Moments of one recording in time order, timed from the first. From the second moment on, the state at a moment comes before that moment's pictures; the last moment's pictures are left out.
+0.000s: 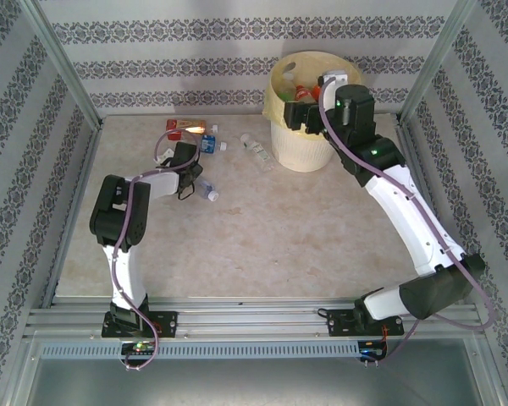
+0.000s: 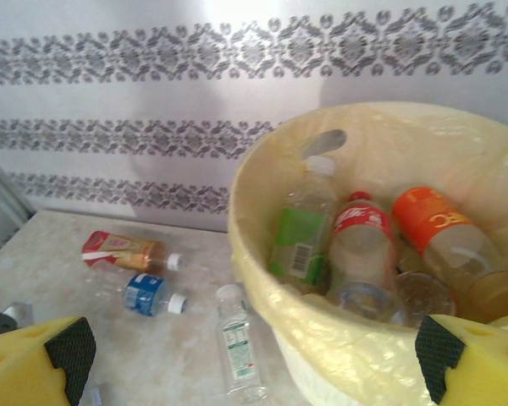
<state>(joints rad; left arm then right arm) -0.20 1.99 1.21 -0.10 -0.23 -1.00 0.39 1.42 1.57 -0.44 0.05 0.18</state>
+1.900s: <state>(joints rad) -0.28 1.53 1.11 0.50 0.45 -0.90 0.56 1.78 1.52 -0.05 -0.73 0.51</state>
